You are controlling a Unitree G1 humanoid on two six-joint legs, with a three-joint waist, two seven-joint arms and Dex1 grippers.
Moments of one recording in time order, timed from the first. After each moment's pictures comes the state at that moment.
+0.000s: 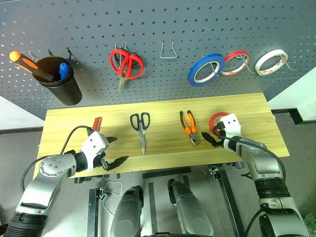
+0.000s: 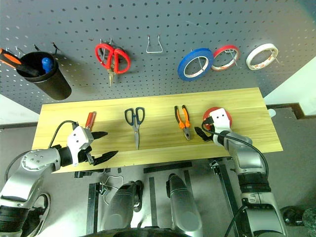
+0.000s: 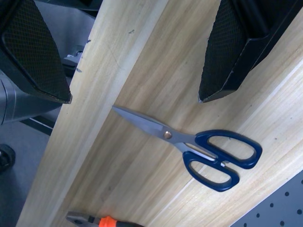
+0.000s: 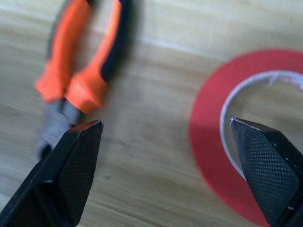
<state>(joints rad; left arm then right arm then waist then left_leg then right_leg) 0.03 0.71 0.06 -0.27 -0.28 0.30 -0.89 -0.37 -0.47 -0.06 0.25 0.13 0.53 0.49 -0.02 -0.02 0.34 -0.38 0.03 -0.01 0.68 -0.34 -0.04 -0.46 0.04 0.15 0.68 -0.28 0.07</state>
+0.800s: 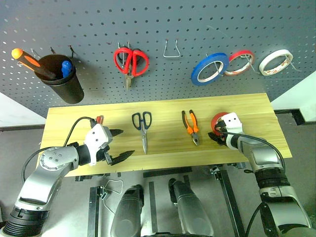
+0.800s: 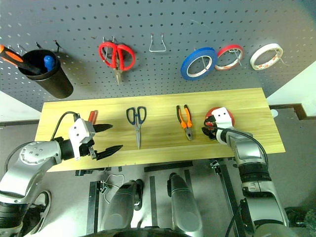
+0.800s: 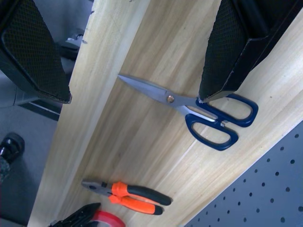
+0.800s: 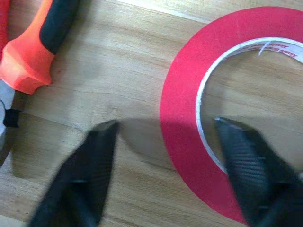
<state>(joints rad) -0.04 0.72 0.06 -0.37 -0.34 0.38 -0.89 -0.45 -0.50 -0.03 0.37 0.08 0.61 0.50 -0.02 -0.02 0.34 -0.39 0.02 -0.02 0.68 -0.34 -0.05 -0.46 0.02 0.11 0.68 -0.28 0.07</state>
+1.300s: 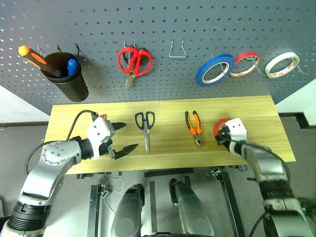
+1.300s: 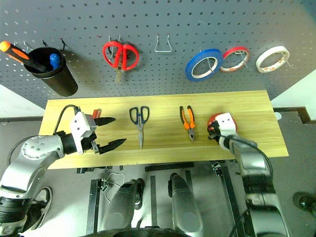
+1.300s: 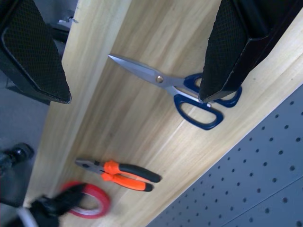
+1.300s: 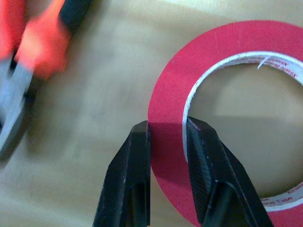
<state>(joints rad) -0.12 0.69 0.05 -0.38 -0.36 0.39 -0.87 -0.17 -0.49 -0.14 0.10 0.15 0.58 0.47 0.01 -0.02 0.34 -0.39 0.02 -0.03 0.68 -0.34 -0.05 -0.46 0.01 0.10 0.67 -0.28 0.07</state>
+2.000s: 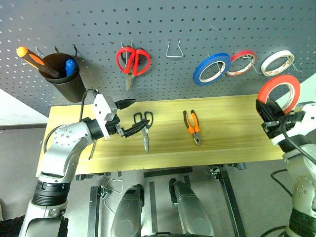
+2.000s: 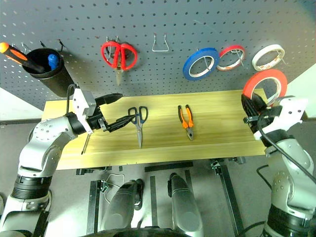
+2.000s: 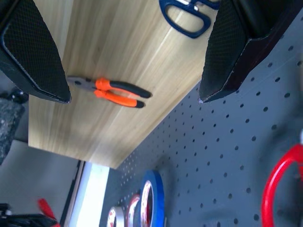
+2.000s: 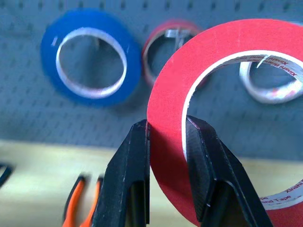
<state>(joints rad) -0.33 0.52 0.06 -0.24 -0.43 0.30 -0.87 -0.13 -0.45 -0.53 -0.37 0.51 0.43 0.42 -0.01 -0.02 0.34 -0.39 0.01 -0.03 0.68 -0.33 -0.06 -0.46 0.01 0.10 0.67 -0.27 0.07</state>
